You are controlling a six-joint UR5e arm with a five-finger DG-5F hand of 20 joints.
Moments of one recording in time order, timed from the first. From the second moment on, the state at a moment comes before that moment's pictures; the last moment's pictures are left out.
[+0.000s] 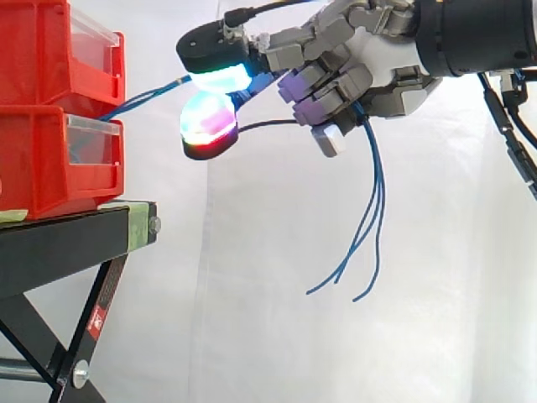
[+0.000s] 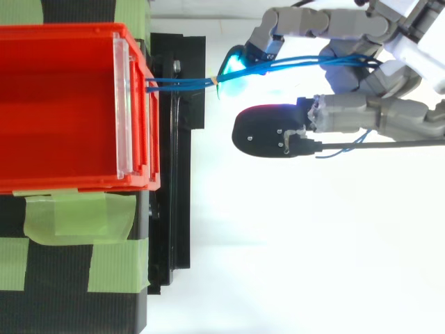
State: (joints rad) arm 0.30 -1.88 -1.61 -2.76 -0.75 -0.59
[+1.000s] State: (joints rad) arm 0.27 -1.87 -1.55 -2.85 -0.75 -0.62
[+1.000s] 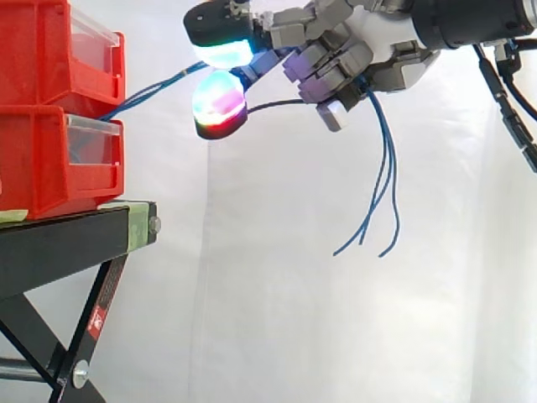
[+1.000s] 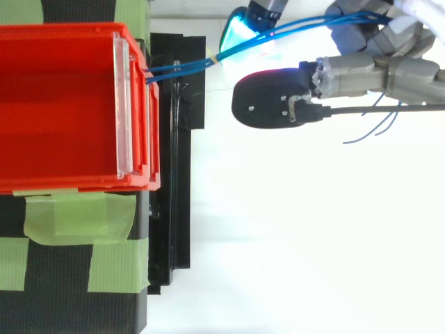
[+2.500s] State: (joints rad) arm 0.26 -1.84 -1.52 -2.77 -0.77 -0.75
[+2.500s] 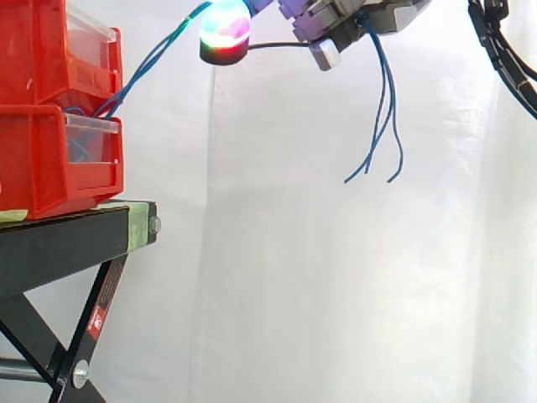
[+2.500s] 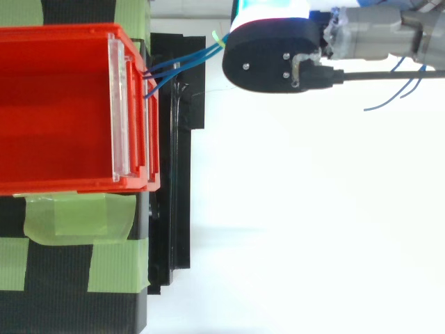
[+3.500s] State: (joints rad) arm 0.25 -1.84 -1.52 -2.81 -0.90 -0.85
